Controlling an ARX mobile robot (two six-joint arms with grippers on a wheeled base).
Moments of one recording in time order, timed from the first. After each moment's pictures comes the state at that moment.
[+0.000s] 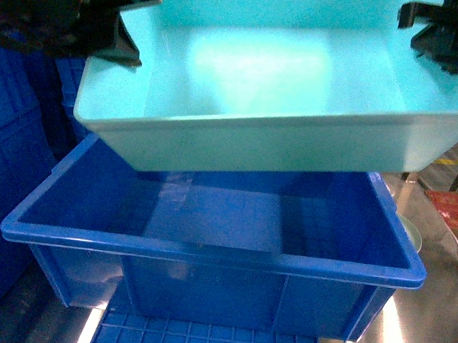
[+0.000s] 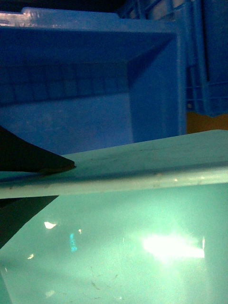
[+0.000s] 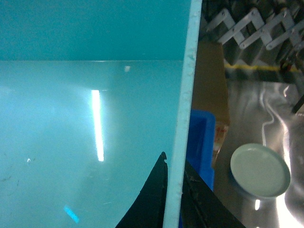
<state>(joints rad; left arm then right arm) -0.17 1.73 1.27 -0.11 0.18 -0.10 0.13 1.75 1.14 0.30 -0.10 0.06</state>
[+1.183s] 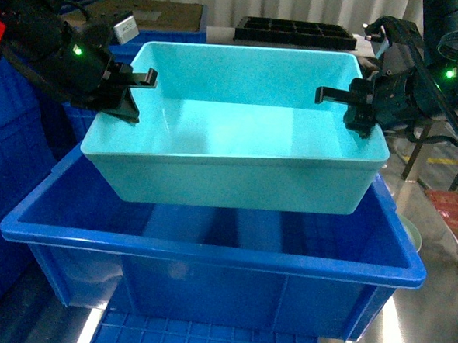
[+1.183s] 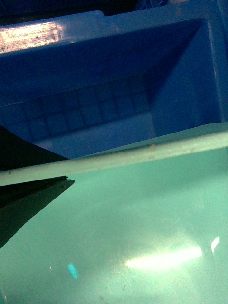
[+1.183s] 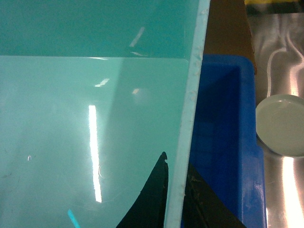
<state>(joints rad) -0.08 2.15 1.68 -0.34 0.25 0.12 0.21 2.11 1.43 0.12 -0.04 0.17</state>
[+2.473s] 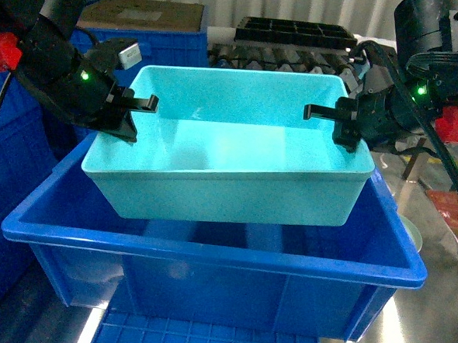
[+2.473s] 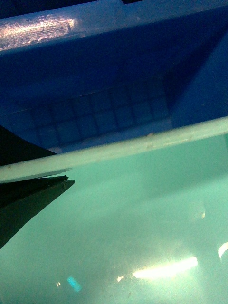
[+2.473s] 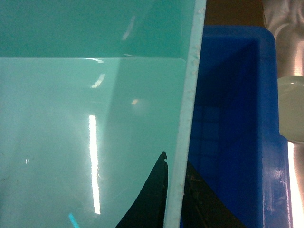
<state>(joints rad) -0.09 2.22 1.70 -0.36 0.21 0.15 0.21 2.21 1.53 0.05 -0.04 0.19</state>
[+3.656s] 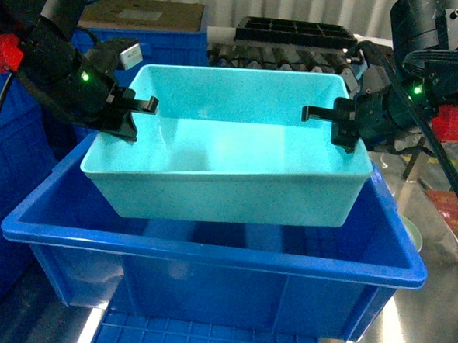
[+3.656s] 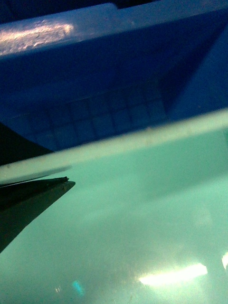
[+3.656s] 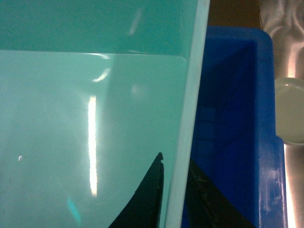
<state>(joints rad) -0.09 2.22 1.70 -0.36 0.20 0.17 0.21 2.21 1.53 0.04 -0.01 0.17</state>
